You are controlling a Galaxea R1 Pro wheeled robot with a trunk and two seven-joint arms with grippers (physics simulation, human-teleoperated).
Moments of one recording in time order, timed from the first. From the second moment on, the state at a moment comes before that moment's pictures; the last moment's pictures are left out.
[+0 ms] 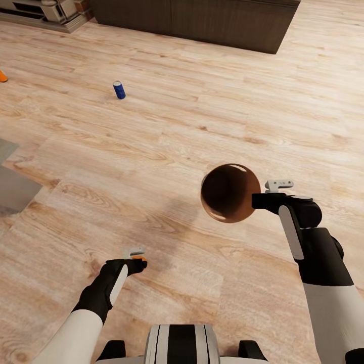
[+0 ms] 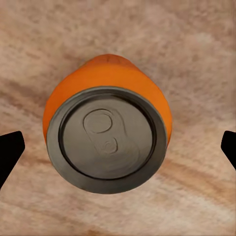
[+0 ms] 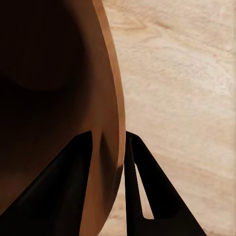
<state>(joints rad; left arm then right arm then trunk) -0.65 -0.09 0.06 -0.81 0.06 0.62 0.08 -0.80 -0.16 0.05 -1.55 -0.17 1.05 -0.09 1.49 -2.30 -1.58</state>
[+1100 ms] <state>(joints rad) -0.65 -0.09 0.06 -0.81 0.06 0.62 0.08 -0.80 -0.15 0.05 -1.55 -0.18 1.05 -0.08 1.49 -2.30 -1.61</state>
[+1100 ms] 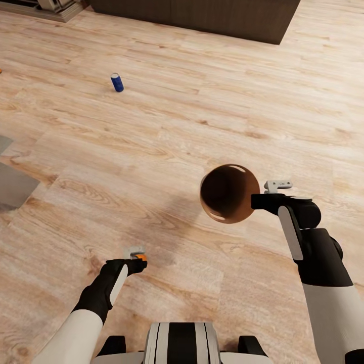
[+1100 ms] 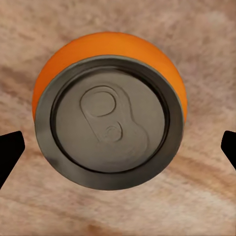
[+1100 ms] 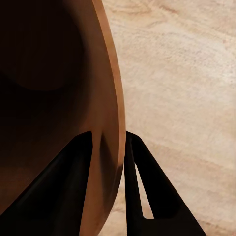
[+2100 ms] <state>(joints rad) -0.65 -0.09 0.06 -0.82 0.06 0.61 0.08 -0.80 -0.15 0.09 -1.55 -0.17 1.05 -0.09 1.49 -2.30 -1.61</state>
